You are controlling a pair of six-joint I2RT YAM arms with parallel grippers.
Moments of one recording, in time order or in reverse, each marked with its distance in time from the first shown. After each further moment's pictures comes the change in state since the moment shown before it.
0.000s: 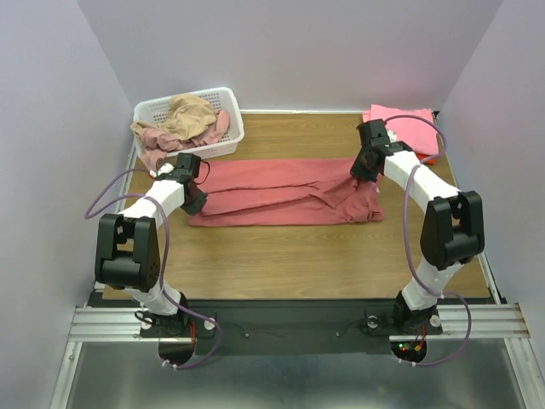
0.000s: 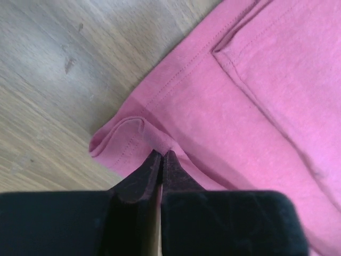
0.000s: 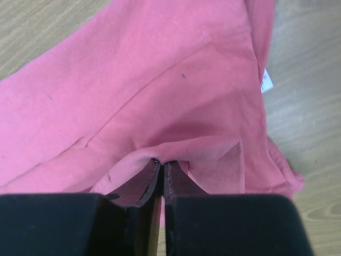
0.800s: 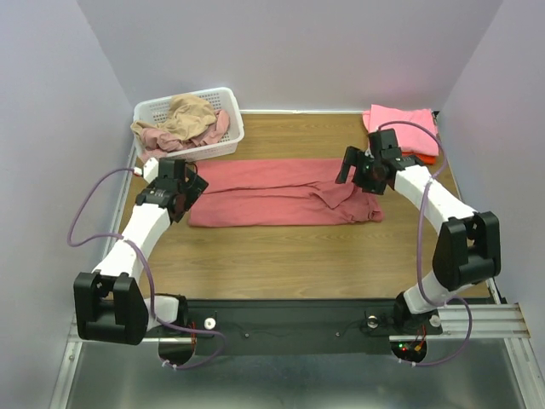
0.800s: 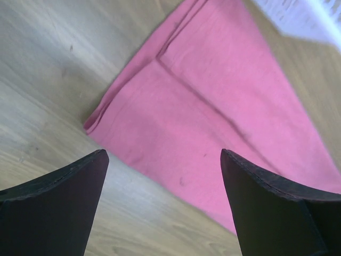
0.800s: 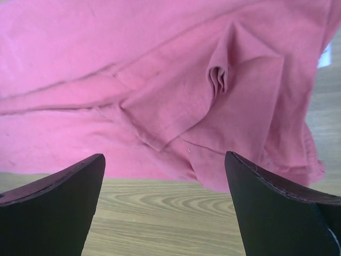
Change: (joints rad) left arm 0.005 -0.333 -0.067 0.029 0.029 0.048; right arm -0.017 -0.164 -0.146 0.064 -0.313 -0.182
